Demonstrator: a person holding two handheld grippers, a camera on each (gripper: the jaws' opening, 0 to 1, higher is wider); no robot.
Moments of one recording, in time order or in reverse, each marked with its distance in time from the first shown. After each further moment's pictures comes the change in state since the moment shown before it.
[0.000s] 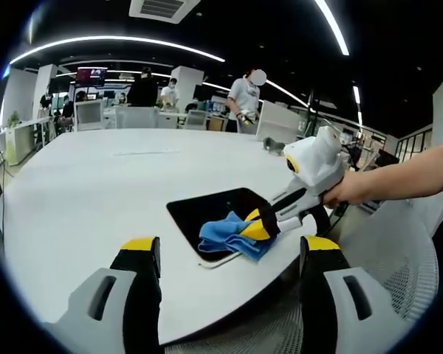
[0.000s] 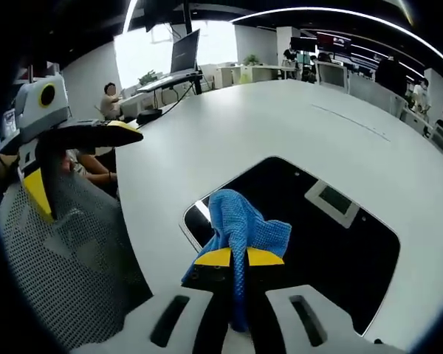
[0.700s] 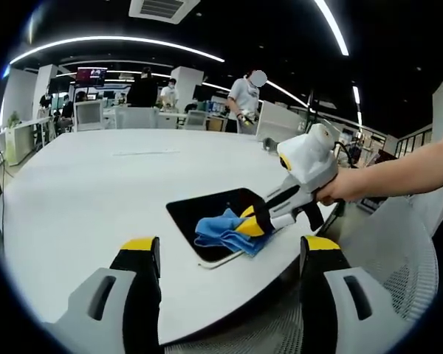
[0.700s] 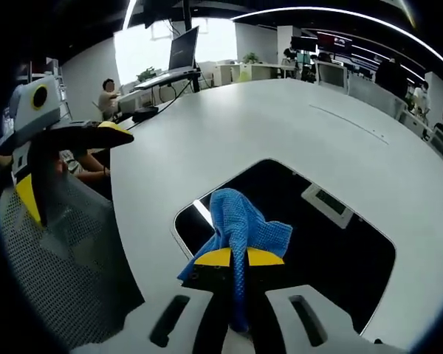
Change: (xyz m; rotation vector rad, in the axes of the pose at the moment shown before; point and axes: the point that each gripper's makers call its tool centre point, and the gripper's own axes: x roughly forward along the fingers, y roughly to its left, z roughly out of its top) left arm 0.000 0.000 0.001 0.000 -0.002 -0.001; right arm 0.005 -0.008 0.005 -0.019 0.015 -0.018
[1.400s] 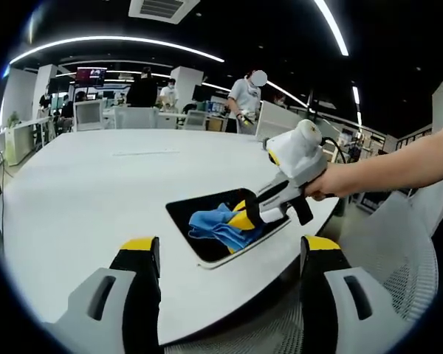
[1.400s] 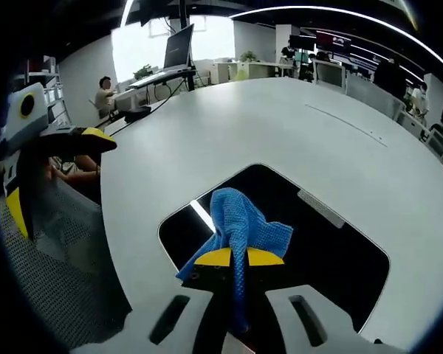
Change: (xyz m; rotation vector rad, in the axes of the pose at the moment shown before) left arm 0.000 -0.001 0.000 0.000 -0.002 -0.003; right arm 0.008 -0.015 0.008 -0.009 0.014 -0.021
